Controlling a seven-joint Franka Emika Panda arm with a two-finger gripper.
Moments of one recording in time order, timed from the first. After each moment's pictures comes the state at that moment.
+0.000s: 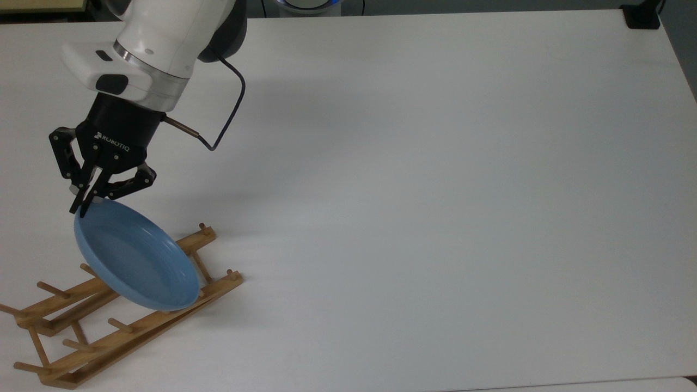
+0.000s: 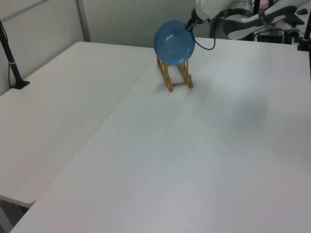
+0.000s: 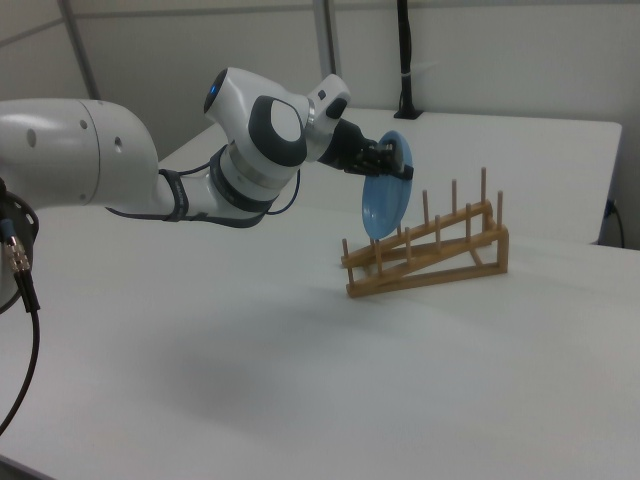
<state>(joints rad) -0.15 0.42 -0.09 -1.55 -0.91 2.69 0.52</state>
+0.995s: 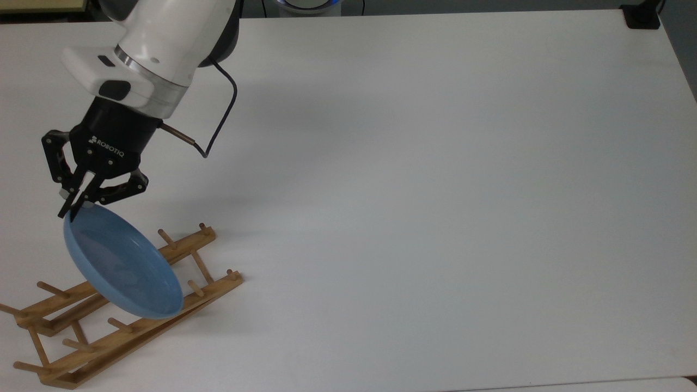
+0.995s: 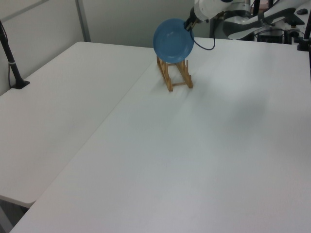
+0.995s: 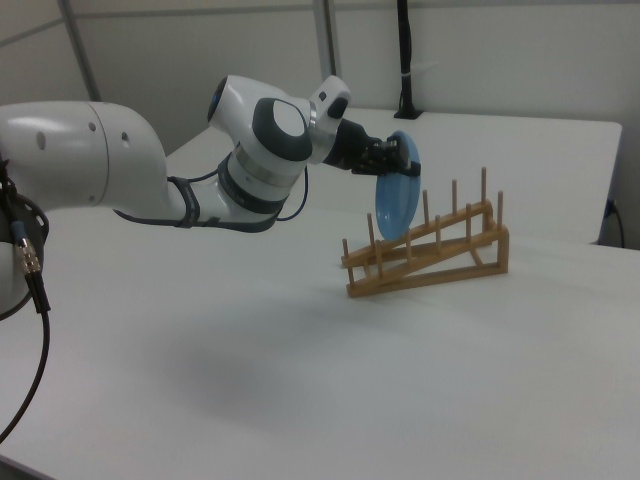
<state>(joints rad) -0.16 0.45 -0.09 -1.51 -1.03 2.69 0.58</state>
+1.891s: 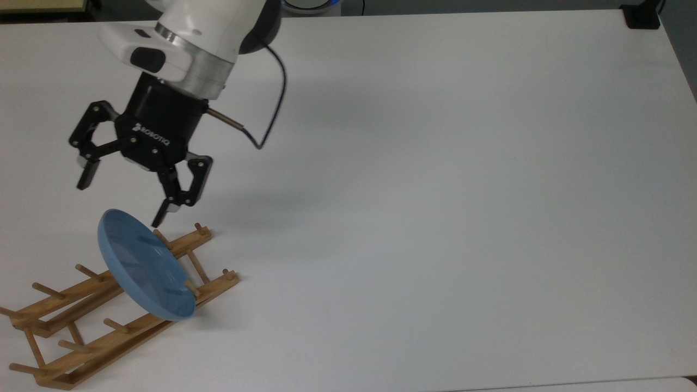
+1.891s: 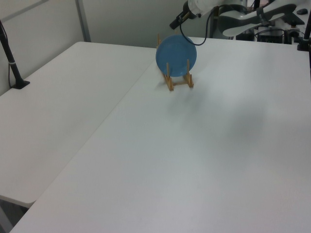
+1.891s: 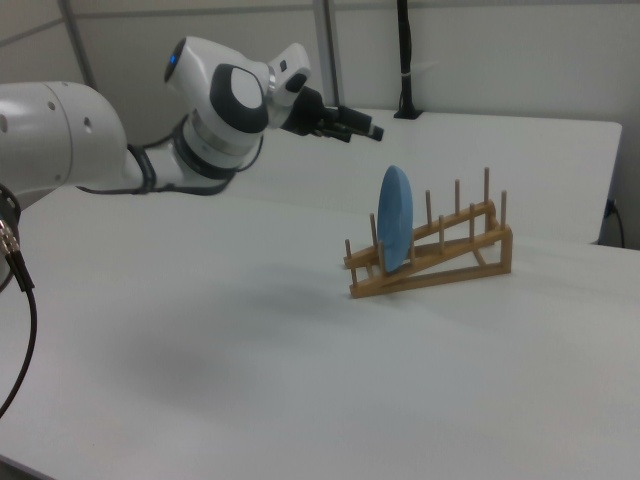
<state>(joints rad) -0.06 0.40 -0.08 -1.49 -0.88 2.64 0.72</state>
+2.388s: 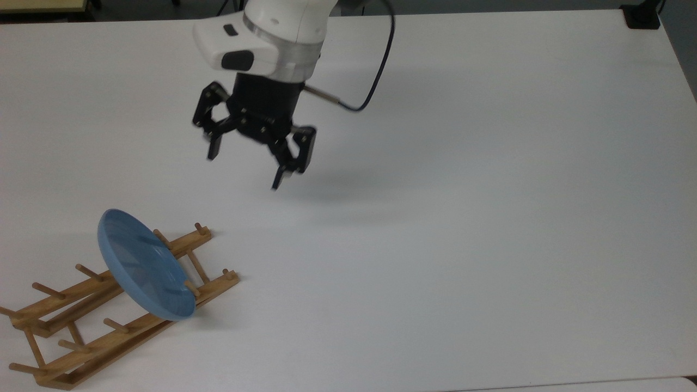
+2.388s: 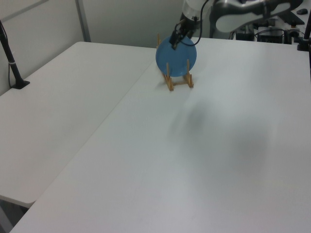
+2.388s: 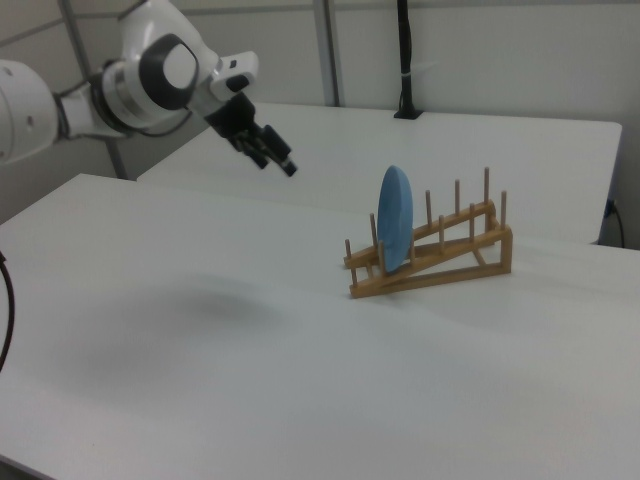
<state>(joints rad) 0.10 0.31 -0.03 -1.50 -0.41 2.17 0.56</state>
